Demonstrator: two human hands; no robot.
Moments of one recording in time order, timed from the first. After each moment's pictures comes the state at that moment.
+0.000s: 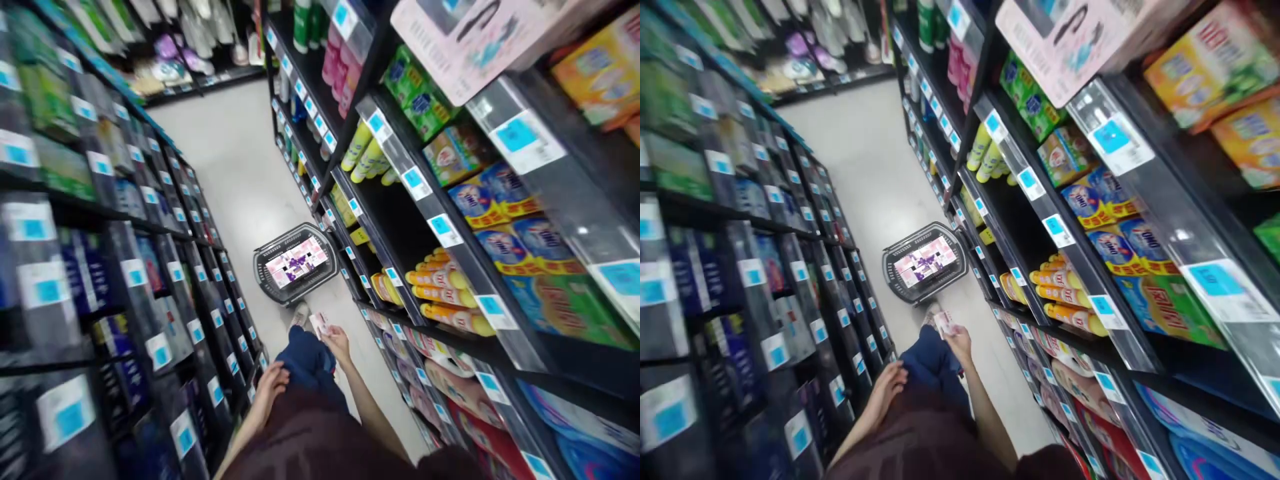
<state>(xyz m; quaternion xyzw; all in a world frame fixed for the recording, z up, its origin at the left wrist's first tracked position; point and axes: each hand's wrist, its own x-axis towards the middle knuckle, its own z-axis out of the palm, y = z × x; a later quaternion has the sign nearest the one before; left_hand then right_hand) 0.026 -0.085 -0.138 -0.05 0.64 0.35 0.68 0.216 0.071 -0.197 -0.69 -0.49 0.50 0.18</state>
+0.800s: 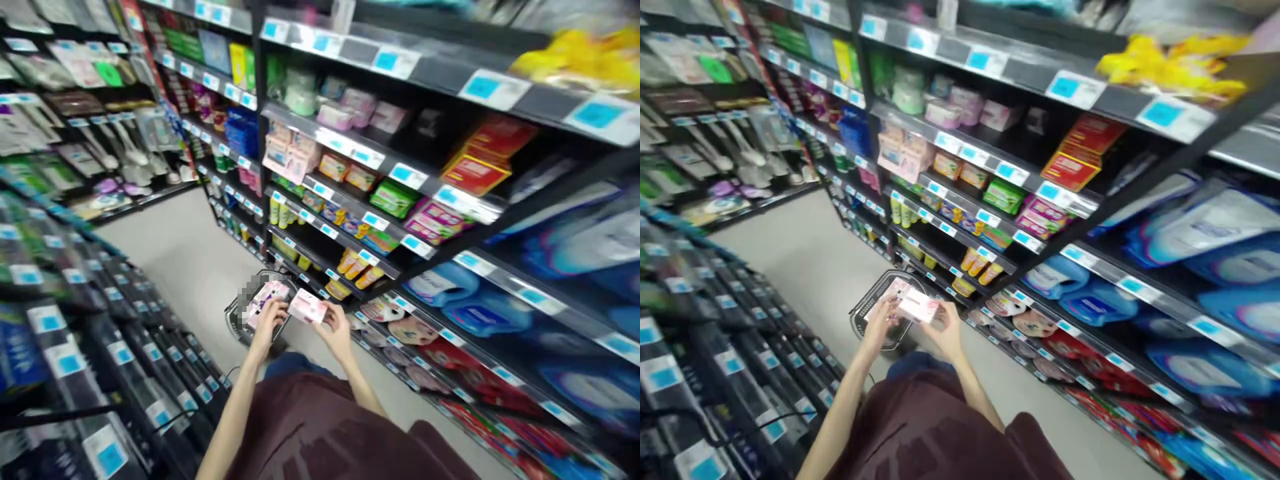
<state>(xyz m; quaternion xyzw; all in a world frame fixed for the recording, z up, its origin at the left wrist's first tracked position) -0.006 0.073 0.045 0.36 0.48 0.48 0.65 0.194 0.035 0.032 -0.56 -0.46 0.40 0.56</state>
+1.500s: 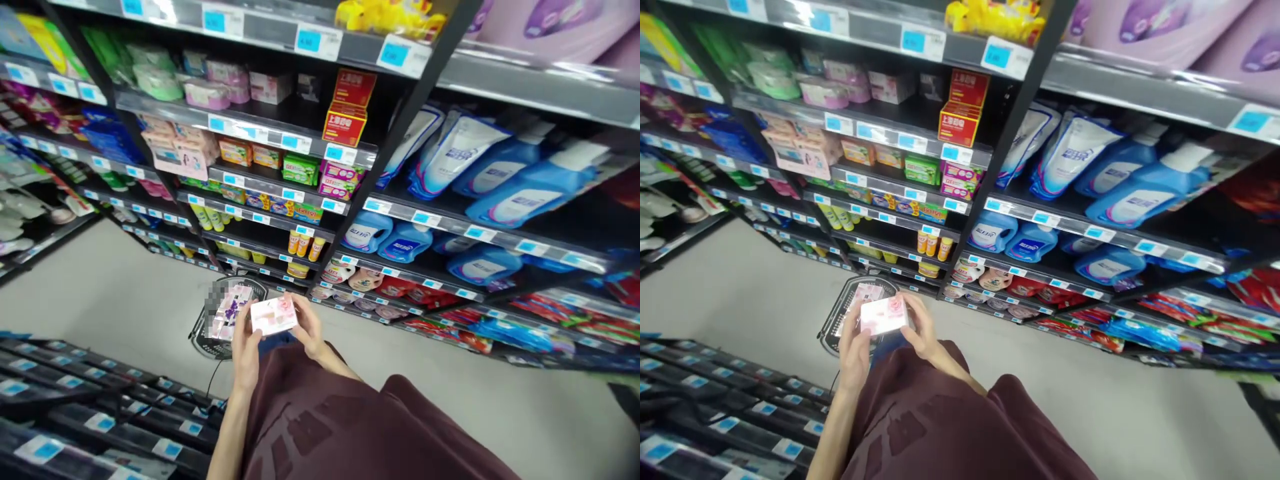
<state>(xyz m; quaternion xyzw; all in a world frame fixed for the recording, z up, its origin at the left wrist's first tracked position) 0.068 0.005 0.105 0.44 0.40 0.52 0.61 0.224 -0.028 0.072 -0.44 -0.51 0.34 0.66</state>
